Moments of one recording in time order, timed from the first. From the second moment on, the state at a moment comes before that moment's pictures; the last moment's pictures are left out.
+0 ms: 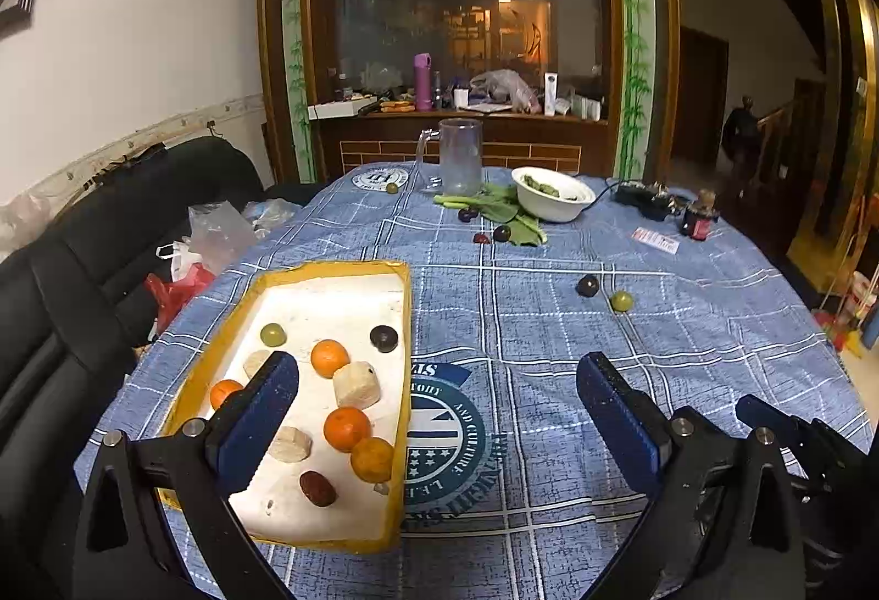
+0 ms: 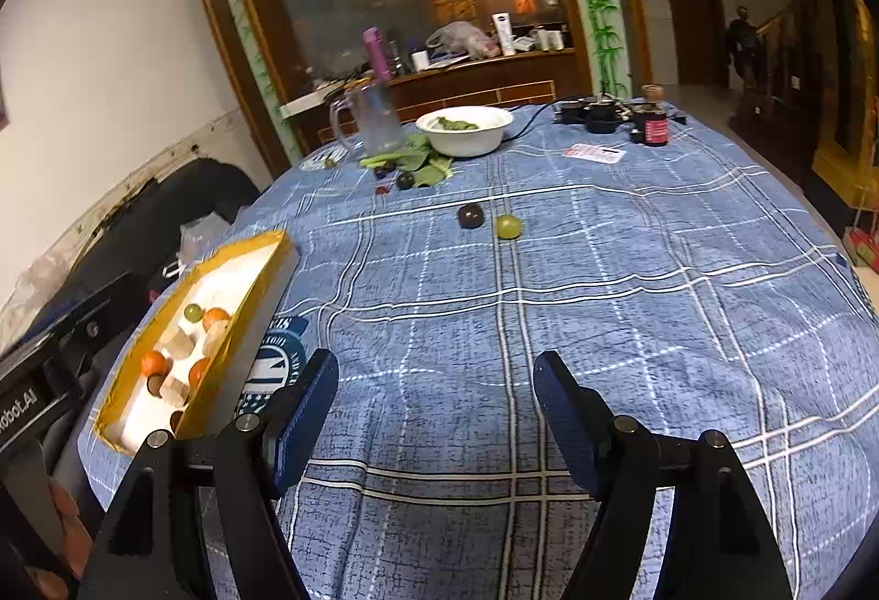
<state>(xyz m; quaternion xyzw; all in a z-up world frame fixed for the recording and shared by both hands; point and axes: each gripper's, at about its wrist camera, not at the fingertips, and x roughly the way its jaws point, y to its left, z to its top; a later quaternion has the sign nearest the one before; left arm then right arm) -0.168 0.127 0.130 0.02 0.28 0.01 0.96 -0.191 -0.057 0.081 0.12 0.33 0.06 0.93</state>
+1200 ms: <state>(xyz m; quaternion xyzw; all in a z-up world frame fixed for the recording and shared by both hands) -0.167 0.178 0.117 -0.05 0.32 0.06 0.95 -0.205 0.022 0.084 -0.03 0.32 0.11 0.94</state>
